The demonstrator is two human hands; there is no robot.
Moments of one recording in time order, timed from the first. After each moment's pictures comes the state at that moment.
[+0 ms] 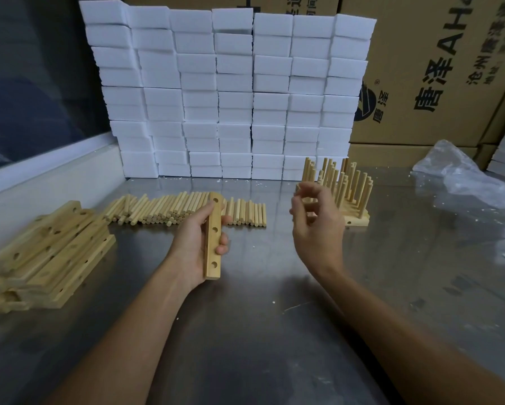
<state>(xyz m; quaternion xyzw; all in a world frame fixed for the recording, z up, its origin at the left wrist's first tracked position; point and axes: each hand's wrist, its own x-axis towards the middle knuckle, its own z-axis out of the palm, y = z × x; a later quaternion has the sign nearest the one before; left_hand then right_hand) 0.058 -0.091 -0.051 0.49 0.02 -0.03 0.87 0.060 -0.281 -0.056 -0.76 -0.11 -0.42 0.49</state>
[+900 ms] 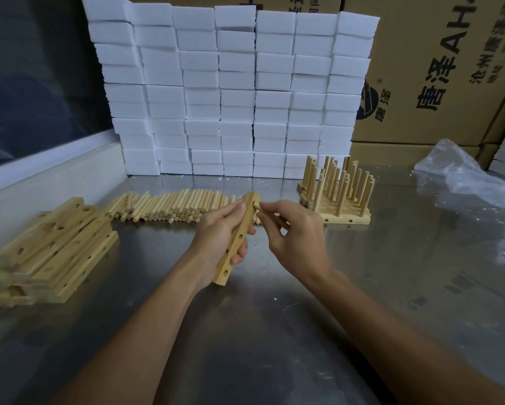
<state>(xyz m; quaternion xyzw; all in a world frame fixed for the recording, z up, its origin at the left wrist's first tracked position) 0.053 -0.109 -0.054 0.62 -0.08 -0.01 0.78 0.043 -0.261 -0.054 -0.79 -0.24 -0.43 0.36</state>
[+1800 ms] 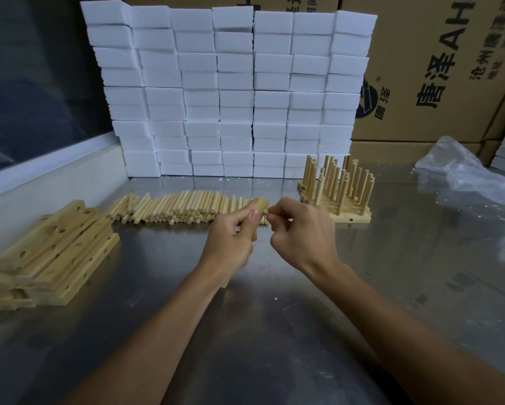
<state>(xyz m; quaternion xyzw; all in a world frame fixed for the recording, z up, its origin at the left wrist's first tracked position) 0.050 -0.128 -0.064 0.72 -0.14 0.13 0.67 0.037 -0.265 -0.039 -0.87 -0.14 -0.36 0.29</state>
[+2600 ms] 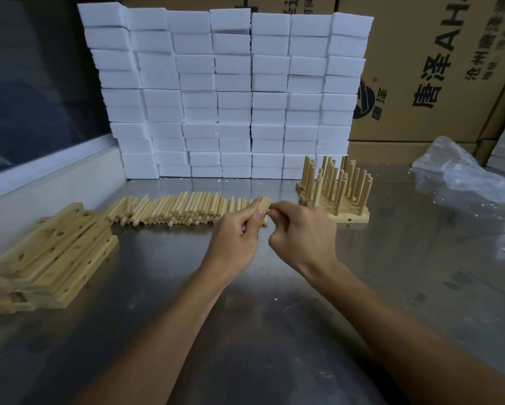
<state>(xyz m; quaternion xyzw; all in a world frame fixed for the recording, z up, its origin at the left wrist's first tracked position) 0.047 -0.131 -0.055 0.79 -0.18 0.19 0.55 0.037 -0.263 -0.039 -0.88 -0.11 -0.40 0.24</state>
